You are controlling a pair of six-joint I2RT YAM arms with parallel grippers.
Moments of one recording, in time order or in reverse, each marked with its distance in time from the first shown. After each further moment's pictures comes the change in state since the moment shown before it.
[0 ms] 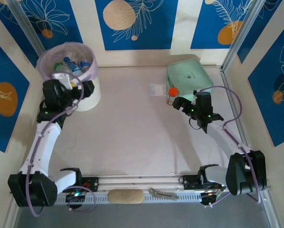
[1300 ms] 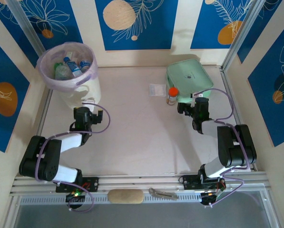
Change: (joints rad) left arm -0.225 0.300 -0.524 0.726 -0.584 0.412; right arm -0.071 0.307 -0.175 0.608 0.169 -0.444
